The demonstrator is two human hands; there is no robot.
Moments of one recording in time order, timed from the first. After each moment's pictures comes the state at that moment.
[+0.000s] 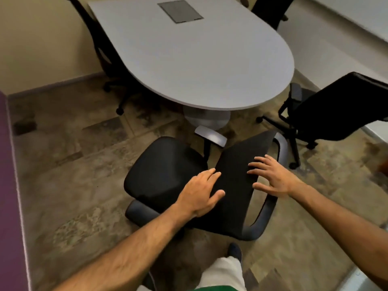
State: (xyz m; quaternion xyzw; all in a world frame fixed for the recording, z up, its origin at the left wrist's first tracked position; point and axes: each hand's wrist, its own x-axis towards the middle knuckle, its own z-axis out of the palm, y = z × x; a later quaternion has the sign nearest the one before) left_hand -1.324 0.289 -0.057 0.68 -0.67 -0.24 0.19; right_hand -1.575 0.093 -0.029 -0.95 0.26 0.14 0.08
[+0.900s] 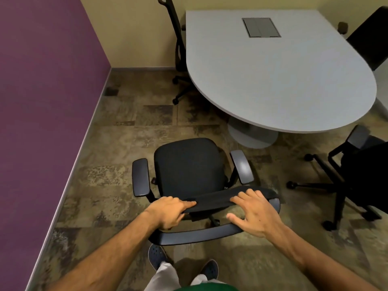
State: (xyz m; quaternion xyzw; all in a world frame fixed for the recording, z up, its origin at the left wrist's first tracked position) left_hand -1.496 0.301 -0.066 0.80 -0.53 -0.30 -0.03; right_hand -1.680 0.039 -0.065 -0.99 0.05 0.05 0.09
